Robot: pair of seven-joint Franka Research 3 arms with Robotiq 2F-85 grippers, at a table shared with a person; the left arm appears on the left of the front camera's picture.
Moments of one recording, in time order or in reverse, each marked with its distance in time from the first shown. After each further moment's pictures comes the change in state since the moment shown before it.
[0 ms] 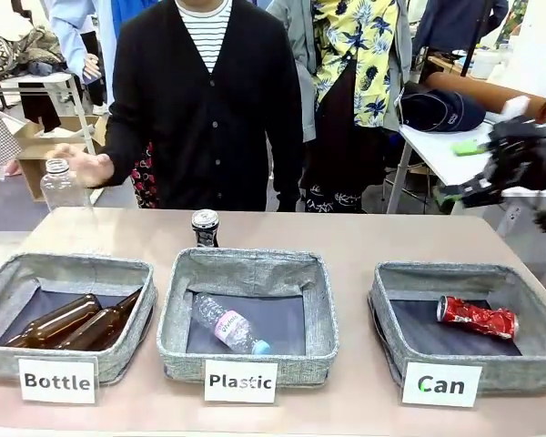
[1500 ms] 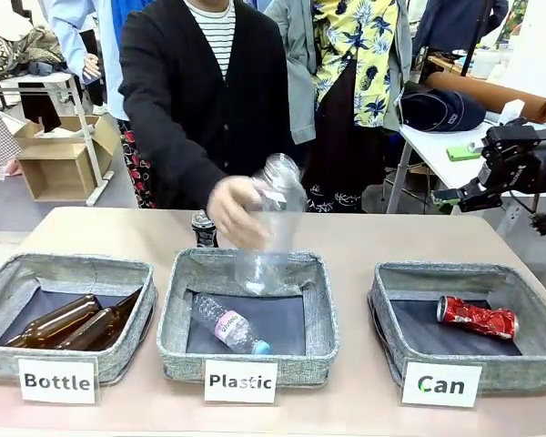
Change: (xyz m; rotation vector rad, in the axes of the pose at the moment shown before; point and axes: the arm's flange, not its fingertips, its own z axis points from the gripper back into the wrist) left arm 0.095 -0.082 -0.110 -0.056 0.265 -0.191; right arm -0.003 -0.009 -0.032 0.060 0.094 -0.015
